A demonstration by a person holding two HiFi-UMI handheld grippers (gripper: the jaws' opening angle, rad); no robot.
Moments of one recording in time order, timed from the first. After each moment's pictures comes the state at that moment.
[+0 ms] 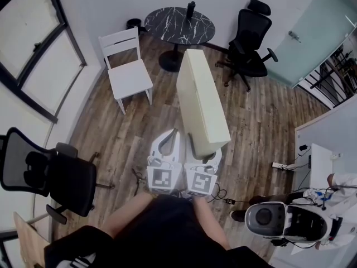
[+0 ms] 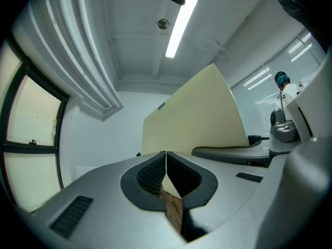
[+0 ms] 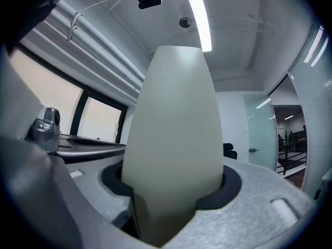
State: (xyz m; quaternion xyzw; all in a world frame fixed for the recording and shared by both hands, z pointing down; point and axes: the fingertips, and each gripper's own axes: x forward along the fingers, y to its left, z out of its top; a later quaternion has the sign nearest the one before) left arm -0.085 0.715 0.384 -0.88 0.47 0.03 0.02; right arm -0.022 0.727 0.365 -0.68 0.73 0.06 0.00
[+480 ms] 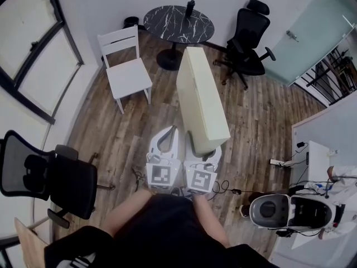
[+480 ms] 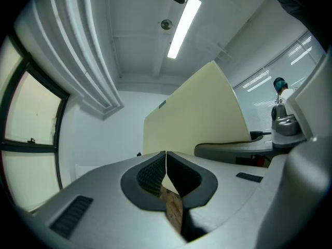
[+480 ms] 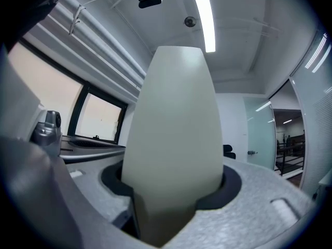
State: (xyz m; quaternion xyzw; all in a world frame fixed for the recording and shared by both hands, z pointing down) left arm -0.127 0.693 0.392 -0.89 0.45 0.01 0.05; right arm -0.059 0.713 0.375 -0.69 0.71 0.08 -0.05
